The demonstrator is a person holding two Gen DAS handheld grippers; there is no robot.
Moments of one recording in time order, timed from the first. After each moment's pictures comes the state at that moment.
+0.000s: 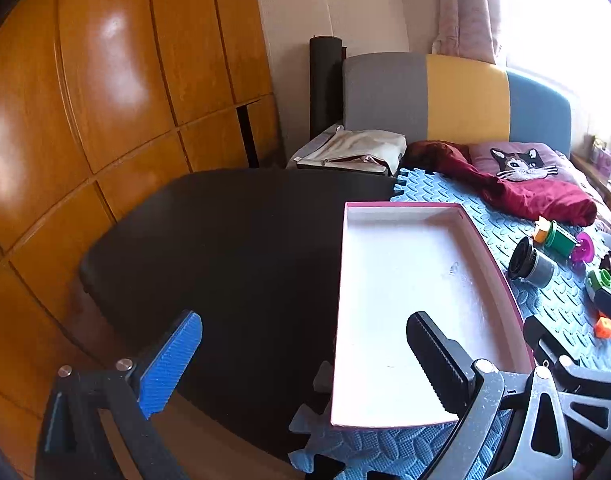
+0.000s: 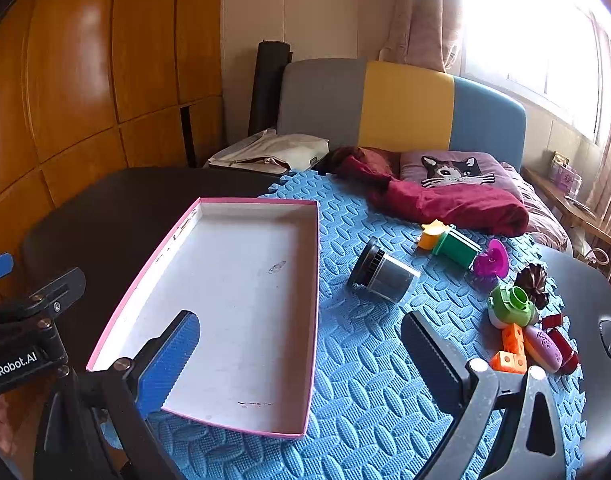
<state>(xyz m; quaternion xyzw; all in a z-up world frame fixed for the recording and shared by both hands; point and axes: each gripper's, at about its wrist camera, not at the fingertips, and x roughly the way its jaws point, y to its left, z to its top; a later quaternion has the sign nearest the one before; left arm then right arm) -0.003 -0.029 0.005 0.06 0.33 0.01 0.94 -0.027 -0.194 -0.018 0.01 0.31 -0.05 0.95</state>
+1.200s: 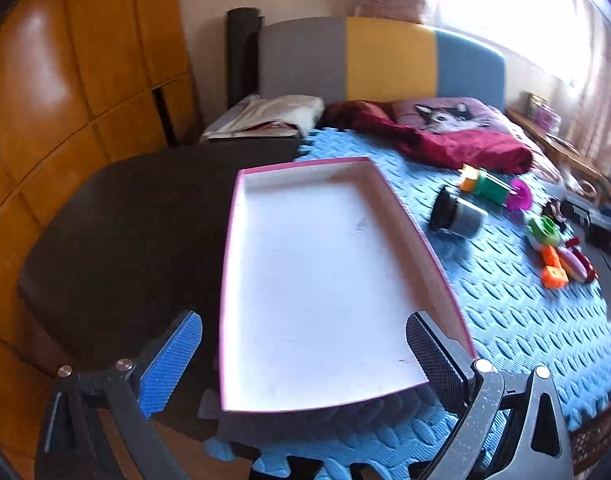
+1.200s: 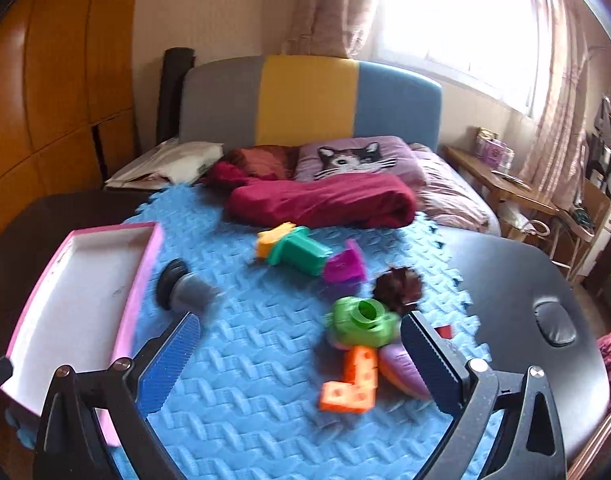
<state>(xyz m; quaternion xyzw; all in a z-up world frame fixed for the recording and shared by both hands) -0.003 -0.087 -0.015 0.09 0.39 -0.14 0.91 -0.034 -0.357 0.002 0.03 0.31 -0.20 0.93</state>
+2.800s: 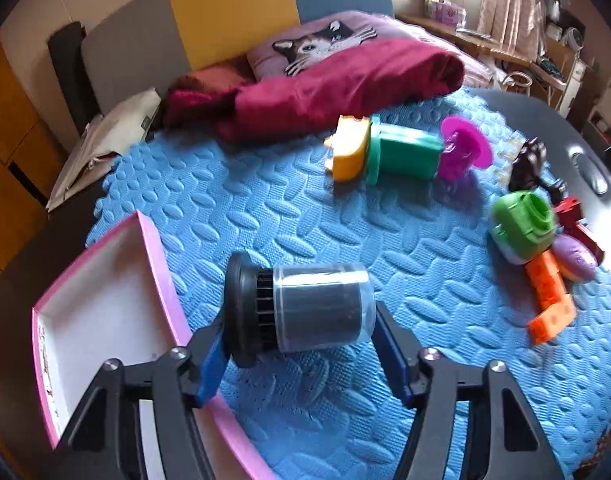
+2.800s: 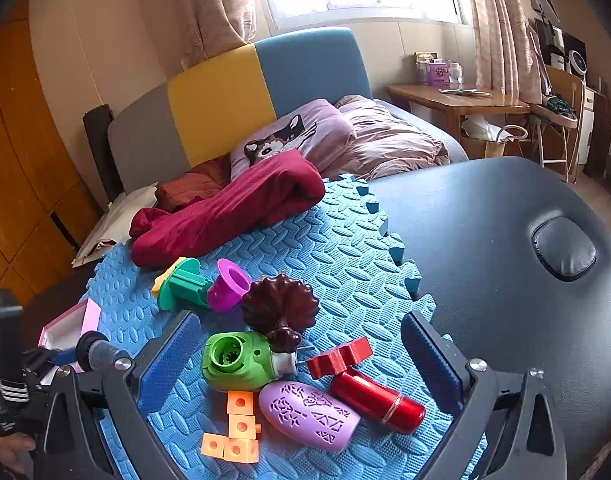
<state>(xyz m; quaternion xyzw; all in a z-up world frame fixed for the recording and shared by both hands) 0.112 -0.292 -0.073 0.23 0.45 -0.29 0.82 -0.047 -0.492 -0.023 0.21 0.29 -0.22 0.91</state>
